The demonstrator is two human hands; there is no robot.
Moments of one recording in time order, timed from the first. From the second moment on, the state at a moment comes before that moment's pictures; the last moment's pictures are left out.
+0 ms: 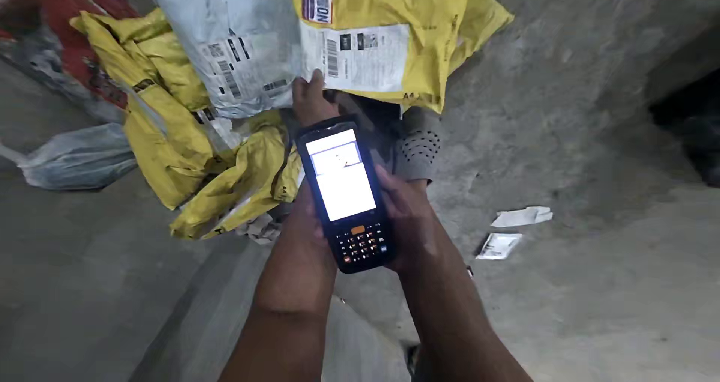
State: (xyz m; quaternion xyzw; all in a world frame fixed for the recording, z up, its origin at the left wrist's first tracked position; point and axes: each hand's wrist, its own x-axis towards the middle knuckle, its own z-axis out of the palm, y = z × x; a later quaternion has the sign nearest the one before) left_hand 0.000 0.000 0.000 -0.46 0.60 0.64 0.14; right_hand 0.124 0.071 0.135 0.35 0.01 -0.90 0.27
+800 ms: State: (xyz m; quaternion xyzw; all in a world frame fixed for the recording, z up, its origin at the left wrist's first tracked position) left_hand -0.087 -0.104 0.057 -0.14 0.76 0.60 0.21; right_hand 0.116 0.064 0.147 0.34 0.30 -0.84 0.28
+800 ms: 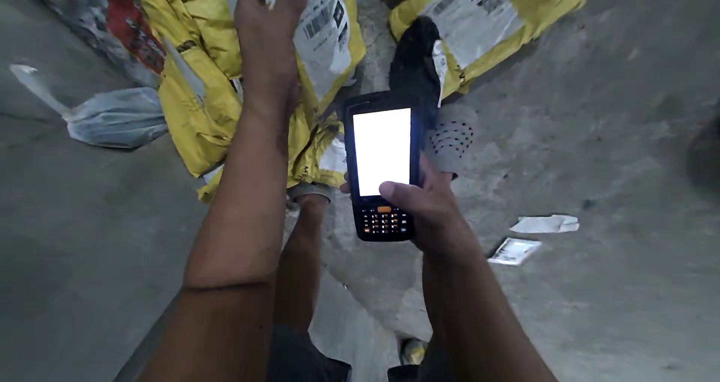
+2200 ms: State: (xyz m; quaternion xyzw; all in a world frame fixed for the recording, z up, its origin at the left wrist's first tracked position) left_hand 0.060 0.038 -0.065 -0.10 0.82 0.33 0.46; right_hand 0.132 0.105 0.137 0.40 0.17 -0.85 0.31
